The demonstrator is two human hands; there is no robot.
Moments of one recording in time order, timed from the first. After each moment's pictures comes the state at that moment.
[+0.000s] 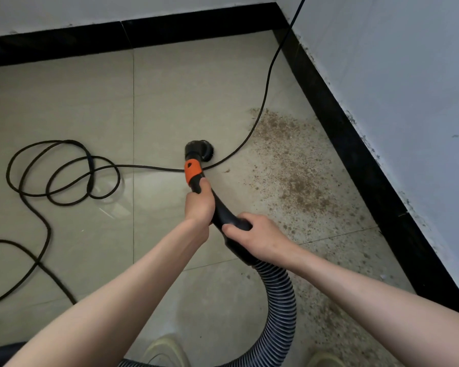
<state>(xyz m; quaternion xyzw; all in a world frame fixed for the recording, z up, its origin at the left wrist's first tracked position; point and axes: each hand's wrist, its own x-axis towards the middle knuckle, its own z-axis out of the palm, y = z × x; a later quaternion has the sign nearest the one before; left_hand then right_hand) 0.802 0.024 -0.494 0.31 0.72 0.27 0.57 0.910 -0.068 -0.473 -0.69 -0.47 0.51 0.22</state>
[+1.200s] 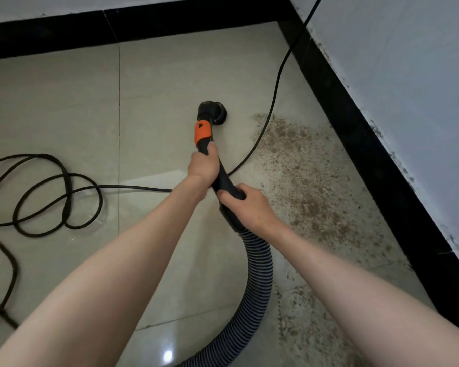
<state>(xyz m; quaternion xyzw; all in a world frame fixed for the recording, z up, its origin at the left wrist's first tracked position) 0.841 0.166 -0.506 0.45 0.69 0.22 0.52 0.923 0.062 -0.520 -0.71 -0.42 0.47 0.30</state>
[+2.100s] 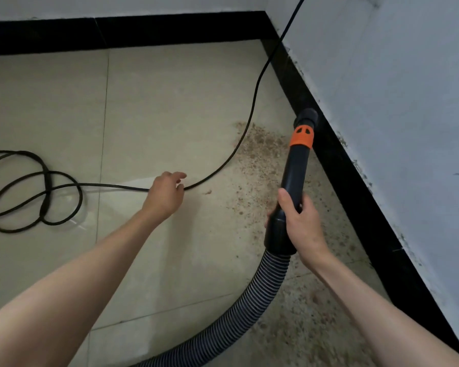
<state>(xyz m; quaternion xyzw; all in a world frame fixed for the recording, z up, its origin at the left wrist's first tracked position) 0.786 0.135 -0.539 0.73 0.61 0.10 0.29 0.995 -0.021 -0.478 -0.72 -0.28 0.40 0.49</state>
